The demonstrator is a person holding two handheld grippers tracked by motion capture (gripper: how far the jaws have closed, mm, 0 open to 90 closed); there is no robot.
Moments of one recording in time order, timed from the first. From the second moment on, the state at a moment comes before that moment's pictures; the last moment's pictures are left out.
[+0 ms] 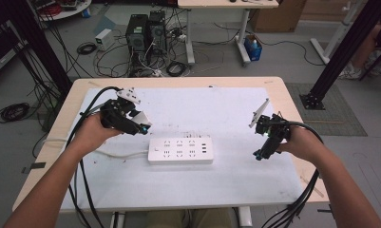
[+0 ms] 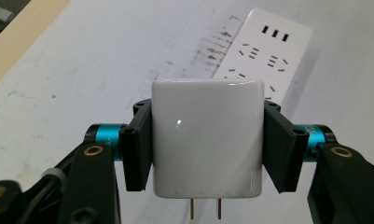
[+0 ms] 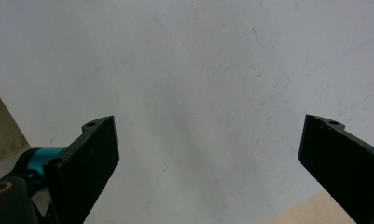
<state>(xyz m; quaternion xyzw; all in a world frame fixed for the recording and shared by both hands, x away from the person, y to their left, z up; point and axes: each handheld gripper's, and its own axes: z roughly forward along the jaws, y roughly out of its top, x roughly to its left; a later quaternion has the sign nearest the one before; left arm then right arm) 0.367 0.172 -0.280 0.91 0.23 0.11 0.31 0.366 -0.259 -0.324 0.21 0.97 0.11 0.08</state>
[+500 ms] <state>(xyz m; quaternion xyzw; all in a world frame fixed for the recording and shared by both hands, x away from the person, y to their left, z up) 0.353 0.132 -0.269 0.93 0.15 0.10 0.31 0.351 -0.246 -0.314 0.26 0.95 0.17 0.08</state>
